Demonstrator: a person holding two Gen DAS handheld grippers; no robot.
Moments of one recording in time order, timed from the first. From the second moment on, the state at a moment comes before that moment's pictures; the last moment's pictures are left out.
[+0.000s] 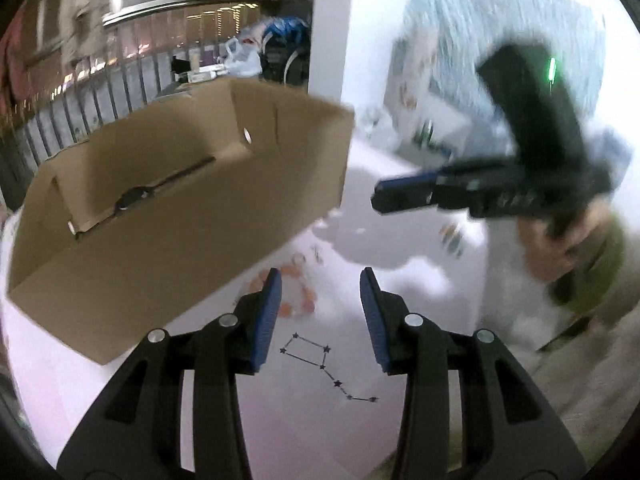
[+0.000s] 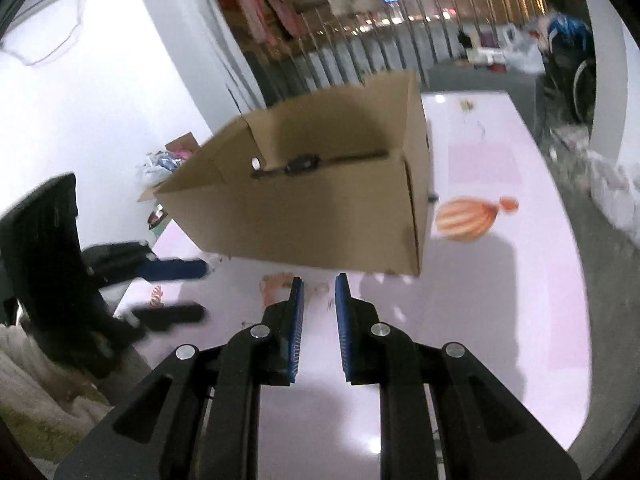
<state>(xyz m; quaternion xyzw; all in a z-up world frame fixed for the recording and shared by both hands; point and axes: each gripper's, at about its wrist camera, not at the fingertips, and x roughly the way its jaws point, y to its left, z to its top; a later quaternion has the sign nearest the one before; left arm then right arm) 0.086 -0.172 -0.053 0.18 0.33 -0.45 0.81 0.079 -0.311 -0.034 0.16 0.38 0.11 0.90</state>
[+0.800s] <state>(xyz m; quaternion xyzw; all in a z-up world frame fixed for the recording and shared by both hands) 0.142 -0.103 -0.018 -0.03 0.36 -0.42 0.83 0.073 -0.310 -0.048 0.20 0.39 0.11 0.89</state>
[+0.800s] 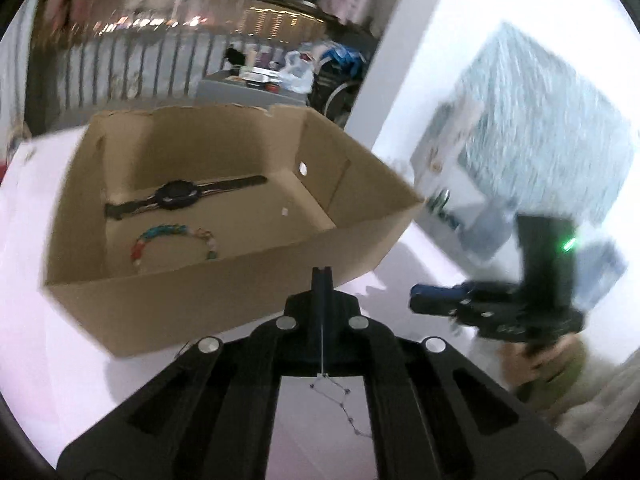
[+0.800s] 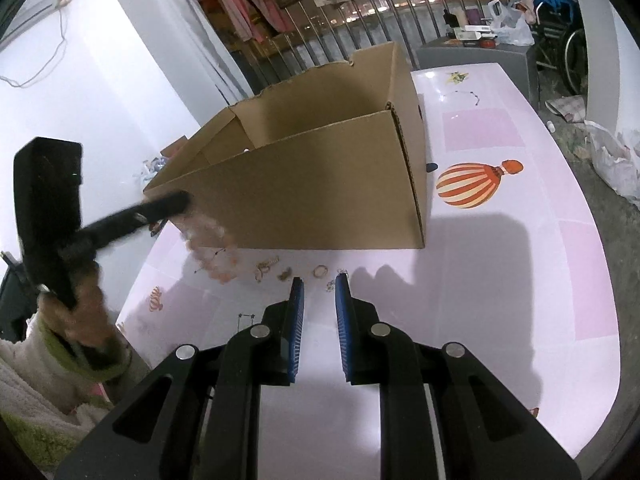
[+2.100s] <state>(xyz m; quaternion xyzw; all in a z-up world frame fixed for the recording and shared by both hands) 0.143 -0.156 -0.099 0.16 0.38 -0.34 0.84 0.084 -0.308 -0.070 0.19 0.40 0.09 0.89</state>
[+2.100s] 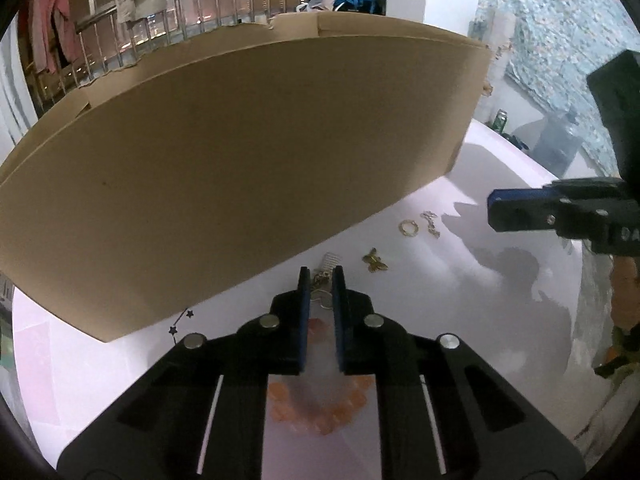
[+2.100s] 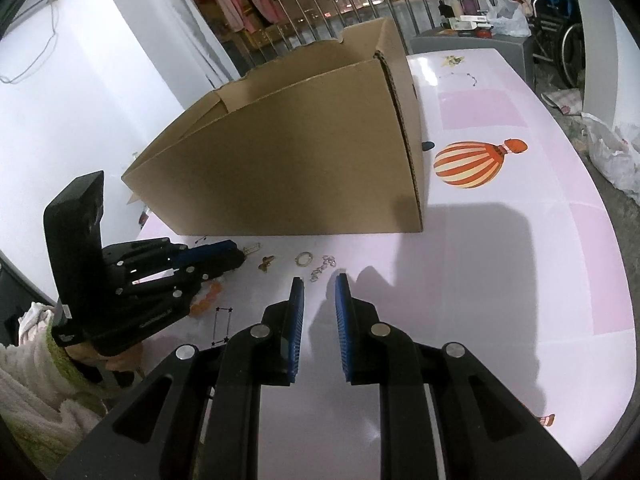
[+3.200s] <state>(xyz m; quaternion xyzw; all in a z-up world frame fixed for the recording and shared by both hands) 0.104 -0.147 -0.092 0.17 0.37 -0.39 0.83 0.083 -0.293 -0.061 0.16 0.40 0.12 0.89</state>
